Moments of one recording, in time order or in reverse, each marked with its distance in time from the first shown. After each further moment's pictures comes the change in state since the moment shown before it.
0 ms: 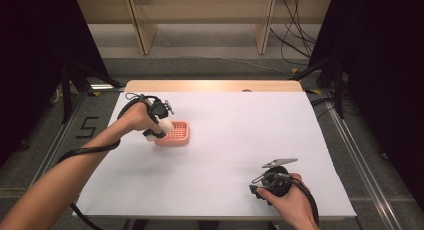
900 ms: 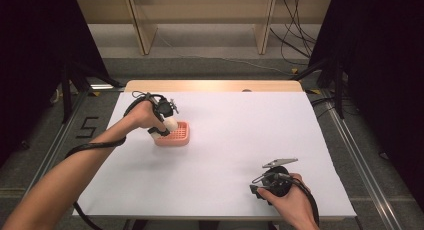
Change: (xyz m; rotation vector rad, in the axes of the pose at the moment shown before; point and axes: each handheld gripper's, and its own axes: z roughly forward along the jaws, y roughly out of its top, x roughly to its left) left arm 0.003 0.015 0.010 -0.014 -0.004 0.050; right arm -0.002 -0.001 -0.001 0.000 0.010 -0.013
